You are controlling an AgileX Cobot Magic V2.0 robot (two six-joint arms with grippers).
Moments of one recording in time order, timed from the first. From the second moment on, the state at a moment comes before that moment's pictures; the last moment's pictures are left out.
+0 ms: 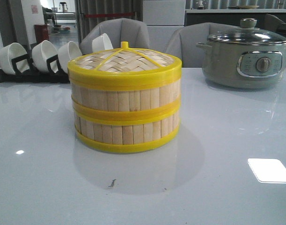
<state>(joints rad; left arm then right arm) -0.01 0.00 0.01 0.09 0.00 -0.18 -0.08 0.42 -0.23 -0.04 -0.06 0.06</state>
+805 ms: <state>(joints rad) -0.01 0.00 0.01 0.09 0.00 -0.17 -0.08 0.26 -0.15 -0.03 -0.05 0.07</state>
